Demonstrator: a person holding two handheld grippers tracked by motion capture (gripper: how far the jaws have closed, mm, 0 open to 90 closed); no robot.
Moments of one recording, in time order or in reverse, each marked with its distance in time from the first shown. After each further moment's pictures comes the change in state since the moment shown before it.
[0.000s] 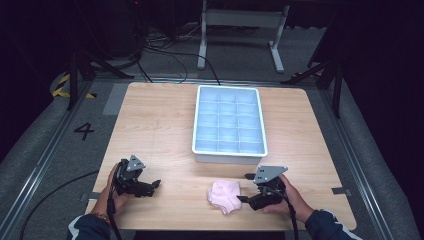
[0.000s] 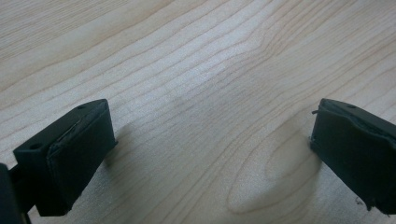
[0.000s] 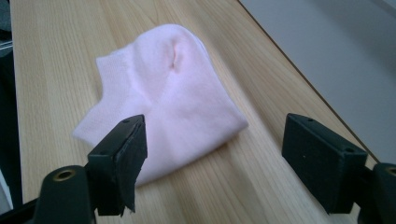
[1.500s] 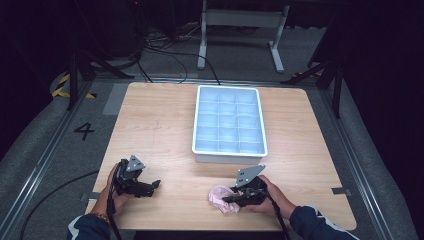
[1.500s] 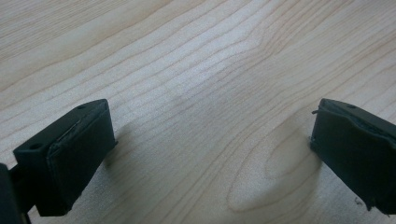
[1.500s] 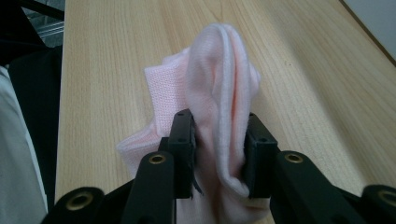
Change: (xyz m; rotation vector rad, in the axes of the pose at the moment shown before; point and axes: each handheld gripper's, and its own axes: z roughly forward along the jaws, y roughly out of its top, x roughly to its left) left arm 0.001 0.000 -0.001 0.003 -0.004 0.012; right arm 0.009 0.014 0.039 0.058 0.212 -0.046
